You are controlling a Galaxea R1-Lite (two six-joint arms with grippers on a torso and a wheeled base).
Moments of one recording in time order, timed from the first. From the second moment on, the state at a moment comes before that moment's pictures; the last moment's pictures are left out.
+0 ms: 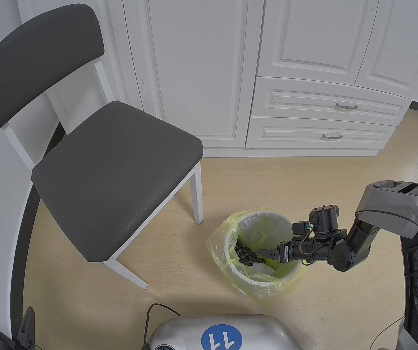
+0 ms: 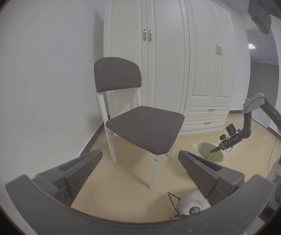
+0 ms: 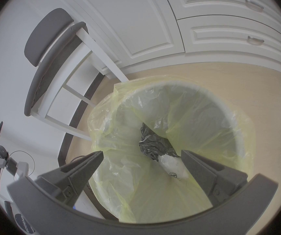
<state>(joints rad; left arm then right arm) 0.00 0.02 -0.02 0.00 -0.02 0.00 0.28 2.45 -0.90 -0.93 0.39 0.08</state>
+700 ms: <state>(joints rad) 0.00 0.02 -0.02 0.00 -0.02 0.00 0.21 1.96 -0.65 -0.89 0.32 0.08</state>
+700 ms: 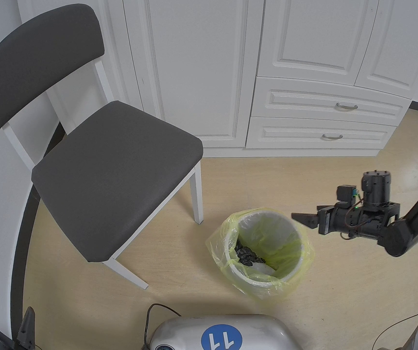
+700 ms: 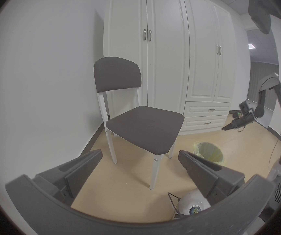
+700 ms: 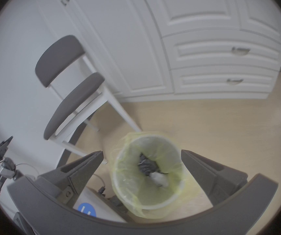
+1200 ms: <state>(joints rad) 0.00 0.02 -0.02 -0.01 -0.01 0.01 0.15 1.55 -0.53 -0.79 -0.06 -0.04</state>
